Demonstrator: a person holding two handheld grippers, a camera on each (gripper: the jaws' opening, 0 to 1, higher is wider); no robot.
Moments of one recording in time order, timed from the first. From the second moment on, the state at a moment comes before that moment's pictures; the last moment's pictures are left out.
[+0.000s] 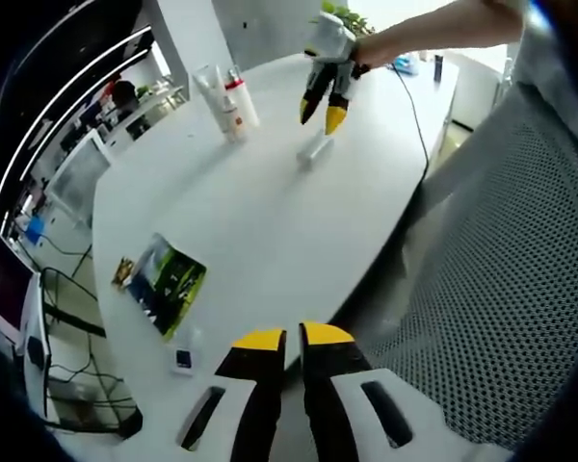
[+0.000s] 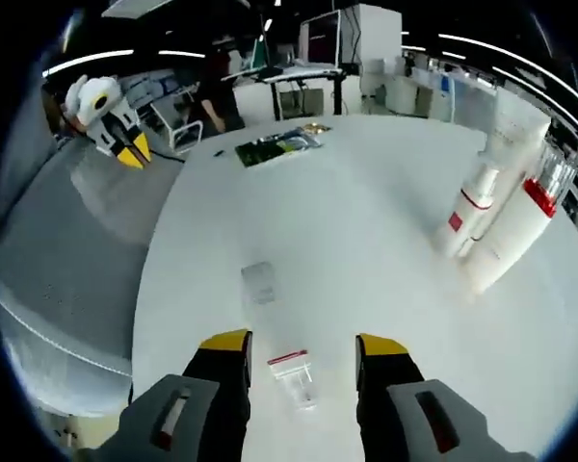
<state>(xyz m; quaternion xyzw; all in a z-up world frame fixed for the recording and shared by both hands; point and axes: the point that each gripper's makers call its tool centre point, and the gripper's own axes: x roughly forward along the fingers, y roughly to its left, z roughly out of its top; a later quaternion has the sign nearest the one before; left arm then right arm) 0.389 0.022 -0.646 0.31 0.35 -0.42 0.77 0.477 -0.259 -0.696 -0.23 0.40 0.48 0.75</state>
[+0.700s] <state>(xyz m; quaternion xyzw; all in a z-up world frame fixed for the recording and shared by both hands) 0.390 0.022 -0.644 0.31 0.35 -0.42 0.78 0.477 -0.270 -0.723 -0.30 0.41 0.48 0.72</state>
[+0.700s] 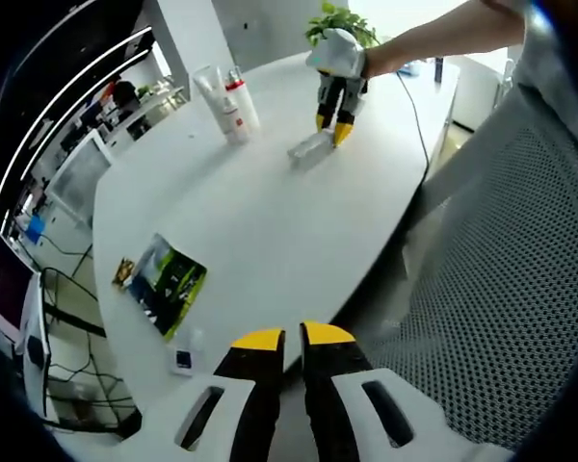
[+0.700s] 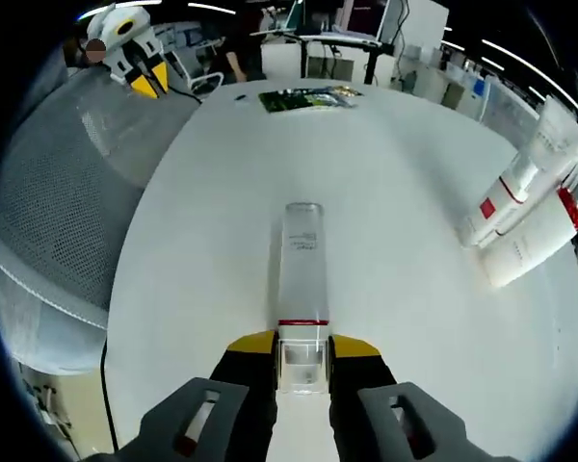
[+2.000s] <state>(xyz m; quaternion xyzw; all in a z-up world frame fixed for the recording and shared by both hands) 0.397 -0.029 -0.545 -0.19 0.32 -0.48 0.79 0.423 -0.053 -0.541 -0.40 0.05 0.59 0.69</state>
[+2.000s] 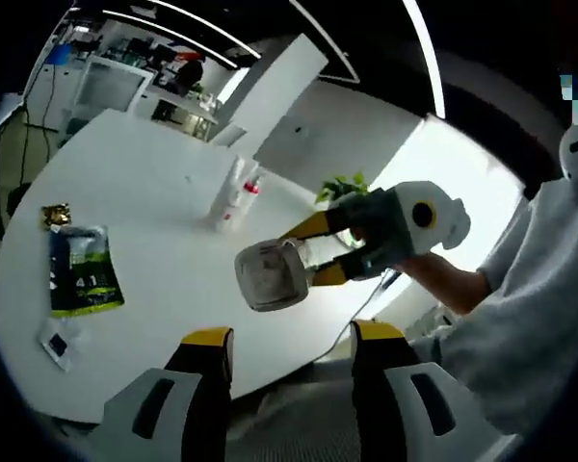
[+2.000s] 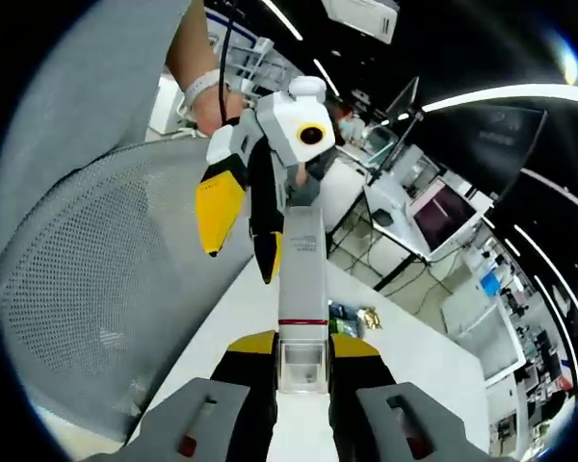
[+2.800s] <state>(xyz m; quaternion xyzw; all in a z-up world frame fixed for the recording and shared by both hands) 0.388 -0.030 -0.536 -0.23 0.34 -0.50 0.76 0.393 -0.023 -0.537 -0.52 -0.02 0.61 0.60</state>
